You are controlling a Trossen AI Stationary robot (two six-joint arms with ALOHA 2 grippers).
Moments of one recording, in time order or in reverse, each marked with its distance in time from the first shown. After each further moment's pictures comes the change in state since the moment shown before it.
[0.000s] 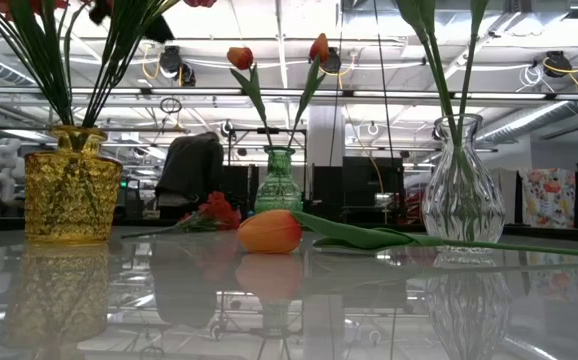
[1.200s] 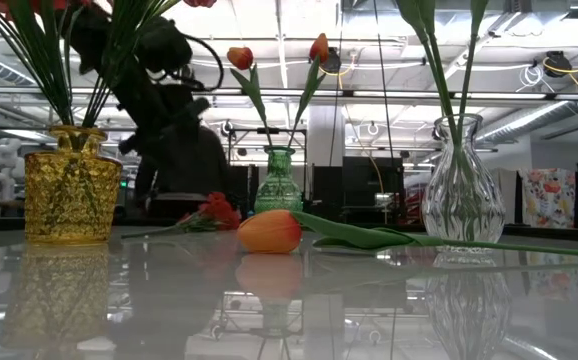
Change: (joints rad) left arm 0.364 0.346 -0.400 0.473 0.527 -0.290; right arm 0.008 0.000 0.000 -0.241 -0.006 0.352
